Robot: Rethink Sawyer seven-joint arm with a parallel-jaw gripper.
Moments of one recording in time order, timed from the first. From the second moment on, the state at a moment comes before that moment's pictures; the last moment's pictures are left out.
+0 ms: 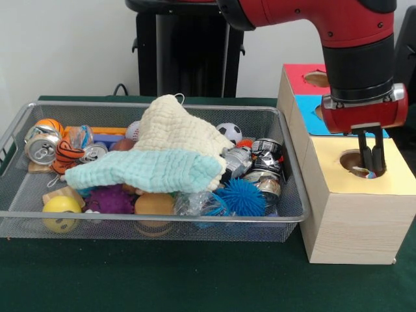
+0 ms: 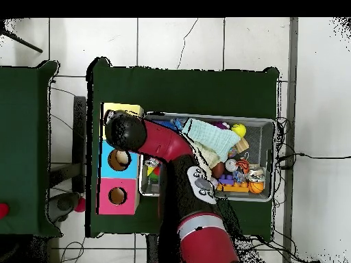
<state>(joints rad) -0.15 -0.57 0.20 1.63 0.35 0.35 1.67</state>
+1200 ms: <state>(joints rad) -0.03 -0.50 0.05 1.57 0.31 0.28 1.67</state>
